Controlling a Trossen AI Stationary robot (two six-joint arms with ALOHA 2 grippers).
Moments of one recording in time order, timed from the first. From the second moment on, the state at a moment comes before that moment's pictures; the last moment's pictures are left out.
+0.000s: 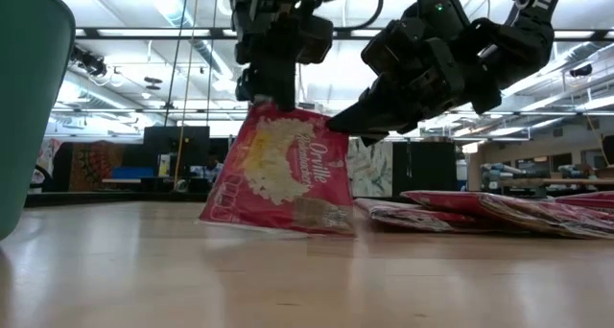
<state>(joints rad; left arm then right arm) -0.02 1.86 1.51 -0.87 0.13 -0.39 -0.02 1.71 0.62 0.75 -0.29 0.00</state>
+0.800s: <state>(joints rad) -0.03 1.80 1.56 -1.00 0.21 -0.45 -0.03 1.58 0.62 0.55 -0.25 -0.04</state>
